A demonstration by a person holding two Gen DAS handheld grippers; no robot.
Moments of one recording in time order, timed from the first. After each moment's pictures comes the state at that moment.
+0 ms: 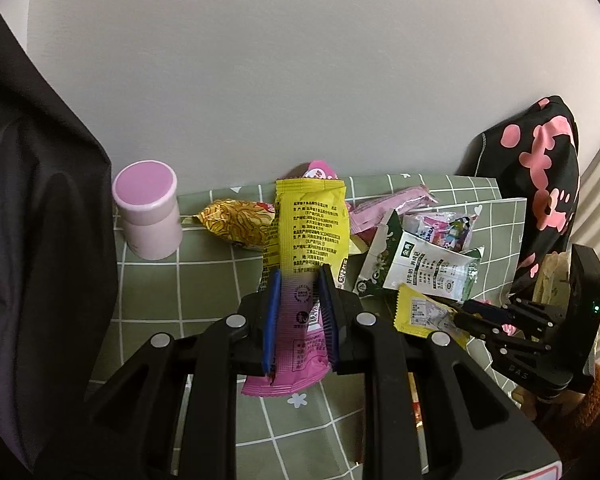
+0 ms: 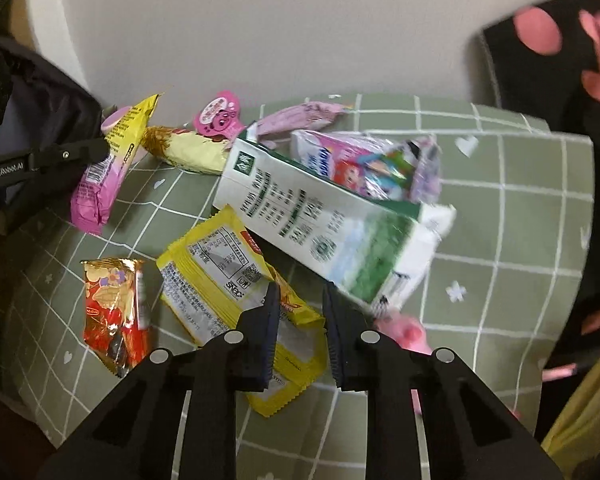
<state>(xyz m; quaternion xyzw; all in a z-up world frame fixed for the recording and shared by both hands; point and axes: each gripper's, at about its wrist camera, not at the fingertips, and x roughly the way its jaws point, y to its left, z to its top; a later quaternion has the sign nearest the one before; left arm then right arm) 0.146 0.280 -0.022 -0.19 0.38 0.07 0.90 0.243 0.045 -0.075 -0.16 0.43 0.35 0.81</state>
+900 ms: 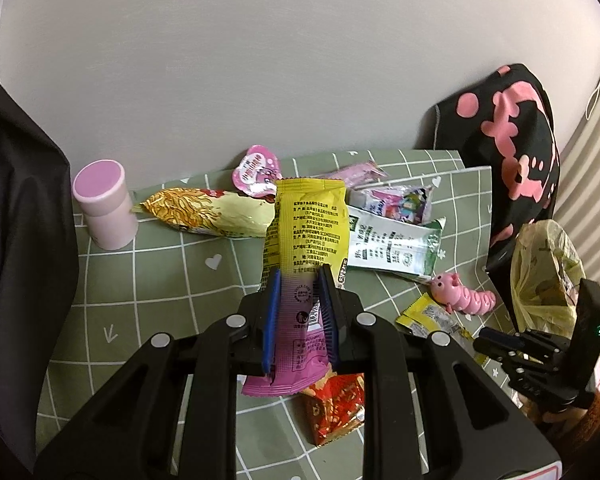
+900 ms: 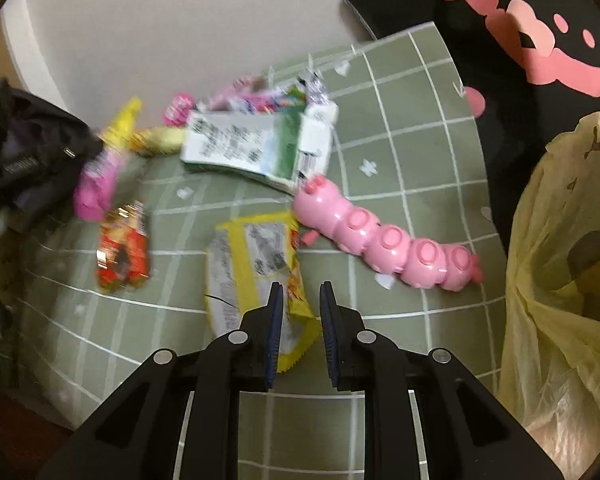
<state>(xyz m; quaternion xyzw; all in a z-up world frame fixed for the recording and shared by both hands) 0.139 0.237 -0.016 -0.16 0.38 0.02 0.91 0.195 -0.054 -0.078 -0.06 0.45 0.31 0.84</state>
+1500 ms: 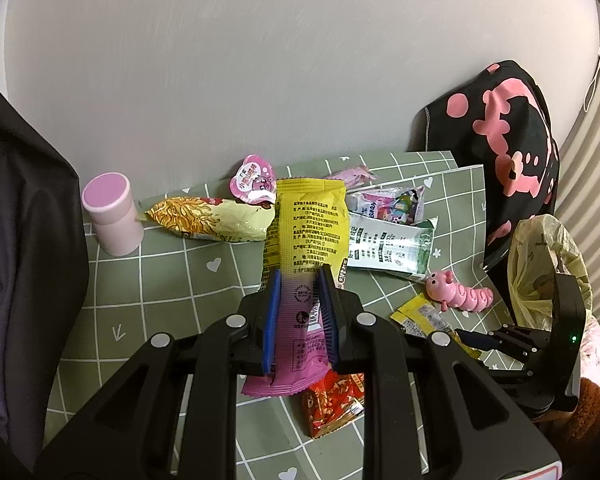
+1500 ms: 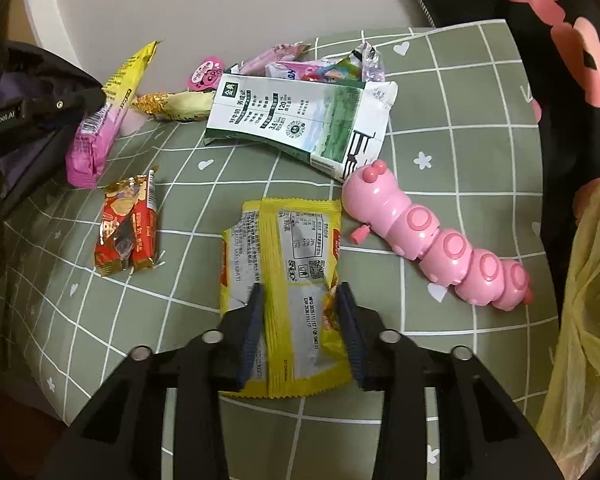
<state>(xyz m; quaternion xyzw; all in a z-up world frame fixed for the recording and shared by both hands) 0.132 0.230 -0.003 -0.14 0.37 0.02 0.92 0.195 -0.016 -0.096 -0.12 0.46 0.32 0.82</state>
